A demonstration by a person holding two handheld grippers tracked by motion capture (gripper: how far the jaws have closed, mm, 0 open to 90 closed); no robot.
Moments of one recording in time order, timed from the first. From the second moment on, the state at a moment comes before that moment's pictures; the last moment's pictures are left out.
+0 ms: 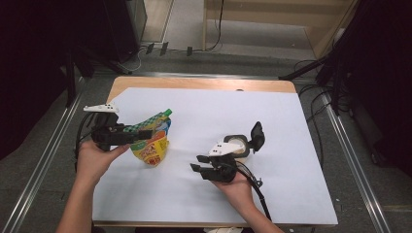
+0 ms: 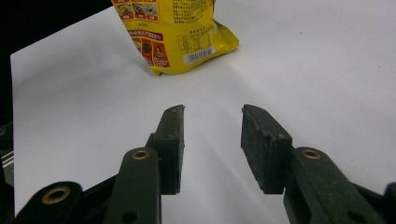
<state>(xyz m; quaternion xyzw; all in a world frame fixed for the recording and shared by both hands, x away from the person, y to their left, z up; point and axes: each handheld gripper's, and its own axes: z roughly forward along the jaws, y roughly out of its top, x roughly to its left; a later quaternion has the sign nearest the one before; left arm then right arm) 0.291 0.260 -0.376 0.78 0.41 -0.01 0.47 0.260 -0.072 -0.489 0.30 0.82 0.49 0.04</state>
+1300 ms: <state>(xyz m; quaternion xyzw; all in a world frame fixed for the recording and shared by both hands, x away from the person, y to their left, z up) 0.321 0.280 -0.332 0.76 0.45 0.01 0.47 0.260 -0.078 -0.482 0.30 0.83 0.47 0.02</state>
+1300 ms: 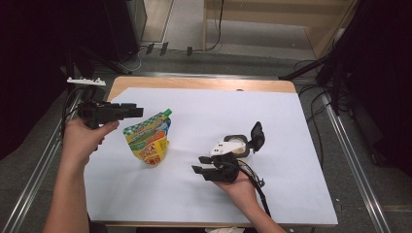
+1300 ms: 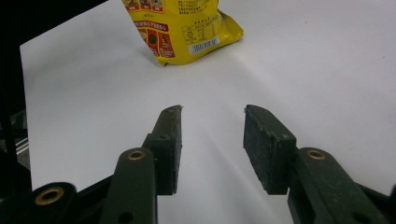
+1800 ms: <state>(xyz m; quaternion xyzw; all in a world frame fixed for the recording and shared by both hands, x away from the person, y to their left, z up) 0.336 0.290 -0.368 0.76 0.47 0.02 0.46 0.265 -0.097 -0.461 0.30 0.82 0.48 0.03</state>
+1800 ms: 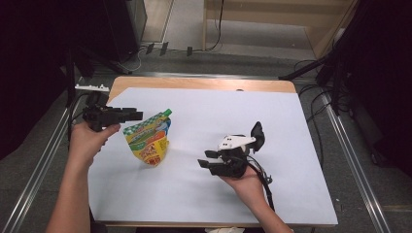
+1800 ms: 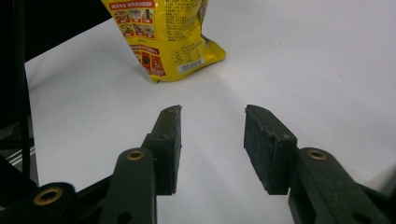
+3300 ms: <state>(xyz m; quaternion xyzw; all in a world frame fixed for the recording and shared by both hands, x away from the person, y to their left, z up) 0.334 0.279 -0.423 0.78 0.46 0.02 0.42 0.282 -0.185 -0.392 0.34 0.81 0.47 0.04</state>
